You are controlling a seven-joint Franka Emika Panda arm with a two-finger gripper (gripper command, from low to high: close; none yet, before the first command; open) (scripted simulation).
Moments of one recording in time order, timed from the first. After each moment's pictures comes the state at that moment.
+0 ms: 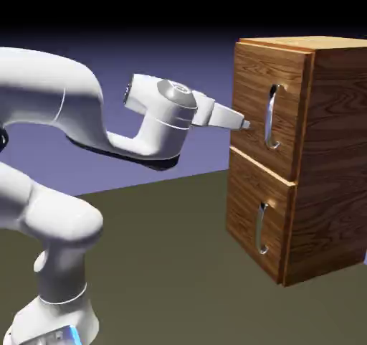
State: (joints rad) arm 0.67 -0.83 -0.66 -2.61 -1.94 2.80 2.23
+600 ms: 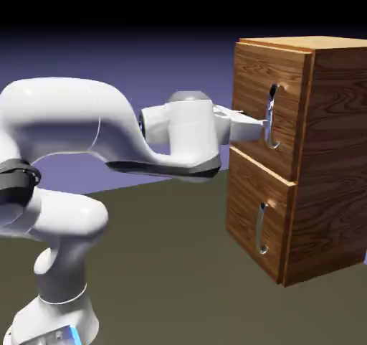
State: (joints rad) arm 0.94 -0.93 -0.92 -2.53 -2.73 2.71 2.84
